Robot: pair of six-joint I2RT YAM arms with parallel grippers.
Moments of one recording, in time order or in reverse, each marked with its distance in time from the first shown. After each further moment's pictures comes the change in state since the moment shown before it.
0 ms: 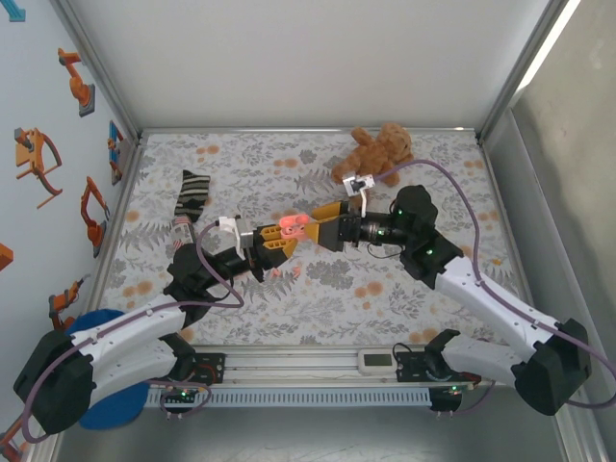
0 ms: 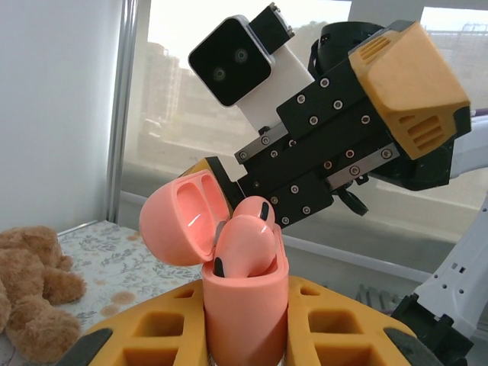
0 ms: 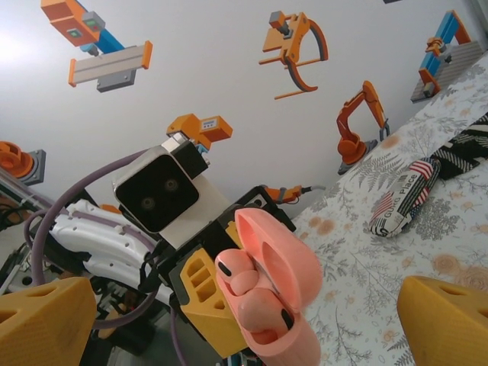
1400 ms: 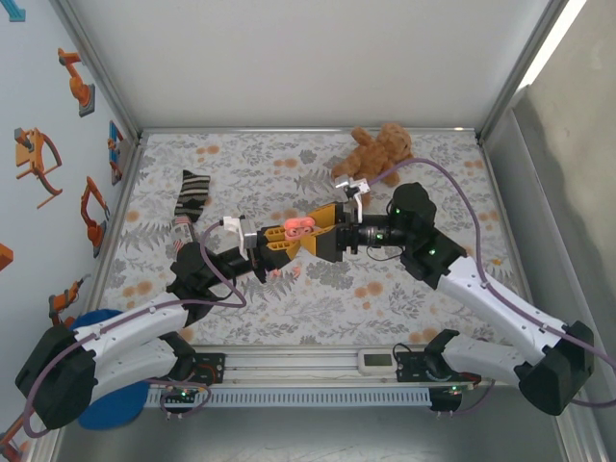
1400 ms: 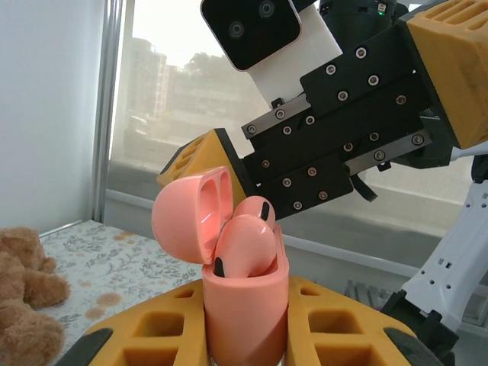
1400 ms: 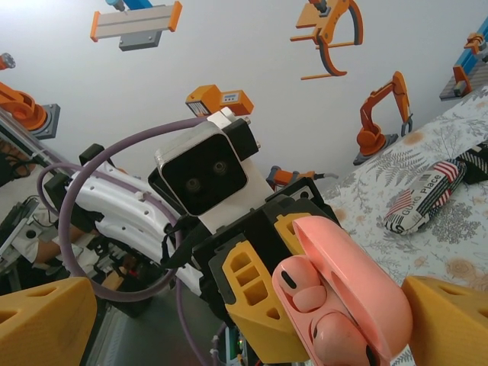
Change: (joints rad) left arm -0.015 0.030 0.013 0.014 0.019 -0.002; right arm 0.048 -0.021 0.064 -0.124 -0.029 -0.129
